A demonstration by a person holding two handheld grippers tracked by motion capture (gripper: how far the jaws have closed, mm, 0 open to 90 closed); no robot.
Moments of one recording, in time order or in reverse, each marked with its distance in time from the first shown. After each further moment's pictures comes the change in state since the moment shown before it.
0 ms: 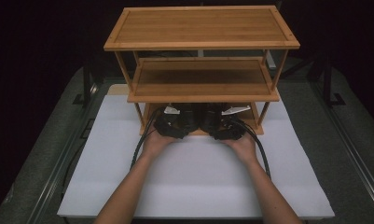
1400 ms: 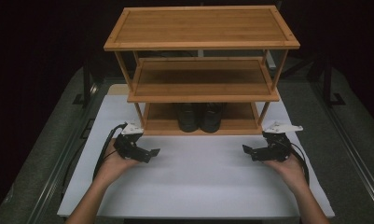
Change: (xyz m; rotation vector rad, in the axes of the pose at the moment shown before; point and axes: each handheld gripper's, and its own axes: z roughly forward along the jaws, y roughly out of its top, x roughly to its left) left arm -0.018 -0.067 -0.138 -0.020 0.044 0.040; right arm -0.013 -0.065 -0.134 -0.096 -0.083 -0.017
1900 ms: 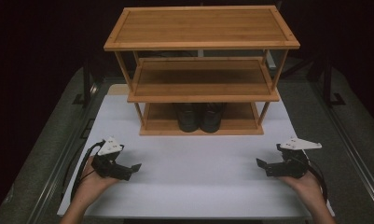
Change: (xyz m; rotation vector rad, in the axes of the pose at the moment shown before) left arm -0.005 -0.055 -0.047 0.011 0.065 -0.015; right arm -0.003 -0.042 -0.037 0.015 -0.043 0.001
